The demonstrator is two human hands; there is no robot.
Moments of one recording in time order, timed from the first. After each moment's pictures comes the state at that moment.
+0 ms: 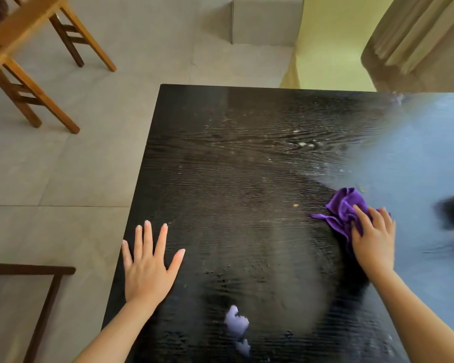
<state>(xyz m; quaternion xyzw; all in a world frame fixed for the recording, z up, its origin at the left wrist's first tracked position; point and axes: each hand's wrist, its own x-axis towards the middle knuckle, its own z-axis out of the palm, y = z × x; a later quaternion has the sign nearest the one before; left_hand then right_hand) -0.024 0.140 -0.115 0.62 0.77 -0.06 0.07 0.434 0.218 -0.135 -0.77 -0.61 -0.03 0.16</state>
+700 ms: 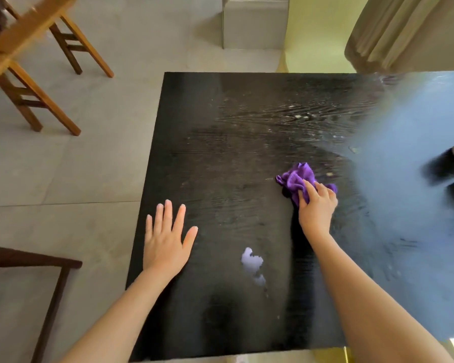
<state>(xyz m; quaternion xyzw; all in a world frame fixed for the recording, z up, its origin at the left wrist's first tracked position) -0.024 0.090 -0.107 0.68 0.73 -0.04 0.10 0.291 0.169 -0.131 -0.77 -0.57 0.02 0.29</state>
